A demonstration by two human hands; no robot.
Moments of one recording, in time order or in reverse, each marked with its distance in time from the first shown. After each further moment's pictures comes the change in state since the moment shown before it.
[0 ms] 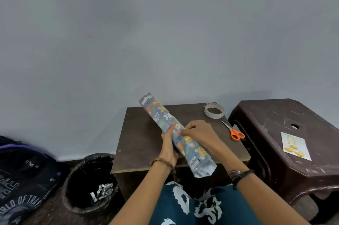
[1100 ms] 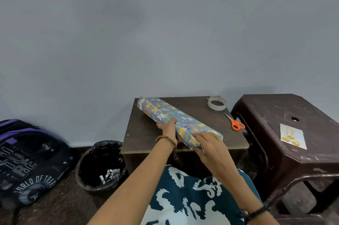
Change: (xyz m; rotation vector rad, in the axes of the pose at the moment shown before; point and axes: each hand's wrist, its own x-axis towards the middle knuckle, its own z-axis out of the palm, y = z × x) left_hand -0.015 0.011 0.002 0.111 0.302 0.070; right_hand -0.079 0.061 0.017 -0.798 0.343 -0.724
